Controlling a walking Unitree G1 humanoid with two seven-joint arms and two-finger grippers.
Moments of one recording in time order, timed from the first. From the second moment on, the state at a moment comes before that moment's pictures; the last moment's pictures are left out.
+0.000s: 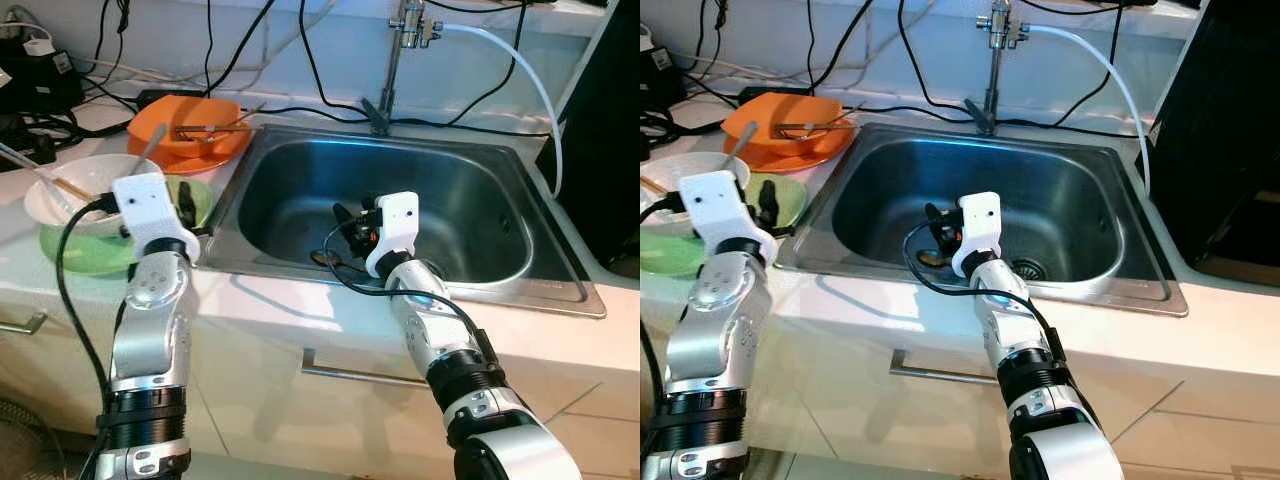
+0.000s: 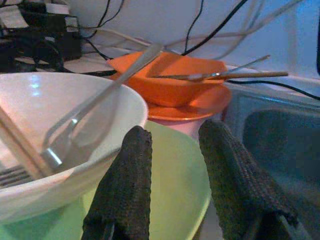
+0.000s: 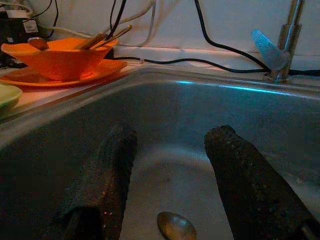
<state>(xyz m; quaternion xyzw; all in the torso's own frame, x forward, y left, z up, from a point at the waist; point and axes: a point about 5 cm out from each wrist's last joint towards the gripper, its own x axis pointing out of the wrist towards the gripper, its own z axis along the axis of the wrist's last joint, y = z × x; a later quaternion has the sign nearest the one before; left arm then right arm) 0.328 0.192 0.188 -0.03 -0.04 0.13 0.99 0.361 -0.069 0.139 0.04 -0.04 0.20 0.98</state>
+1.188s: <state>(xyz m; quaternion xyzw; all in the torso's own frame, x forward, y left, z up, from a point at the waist) 0.302 0.227 0.200 0.03 -0.07 0.18 0.98 0.361 -0.068 0.138 0.04 -0.04 0.20 0.98</state>
